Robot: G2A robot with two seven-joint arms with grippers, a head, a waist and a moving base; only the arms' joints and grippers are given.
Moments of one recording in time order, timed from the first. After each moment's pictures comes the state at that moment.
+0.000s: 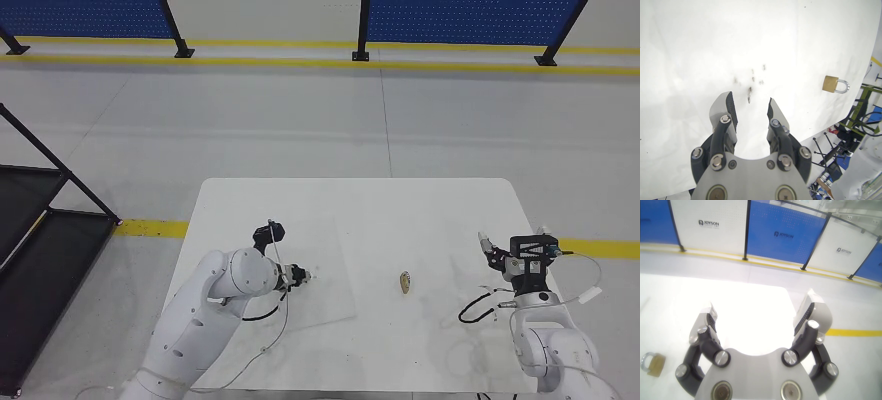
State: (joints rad) left arm 1.38 -1.21 -1.22 -1.82 0.78 0.58 -1.24; right arm -1.73 -1.15 1.60 -1.80 -1.33 0.00 0.00
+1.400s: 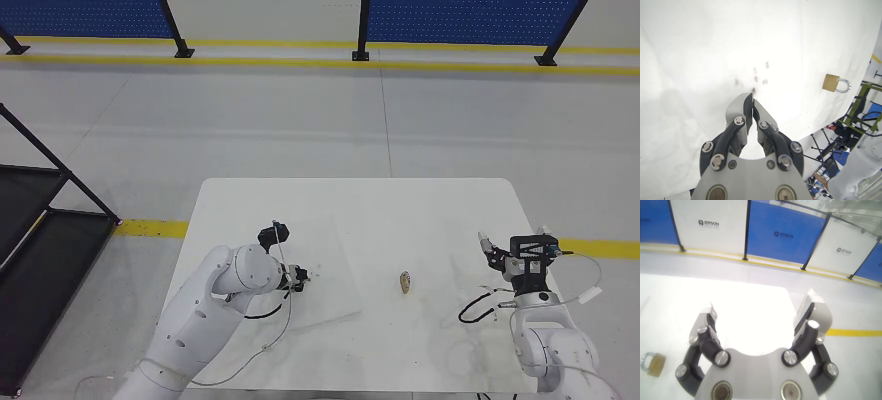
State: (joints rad) left arm 1.33 -1.18 -1.16 -1.78 0.72 0.60 -1.23; right arm -1.73 -1.15 1.60 -1.80 -1.33 0.00 0.00
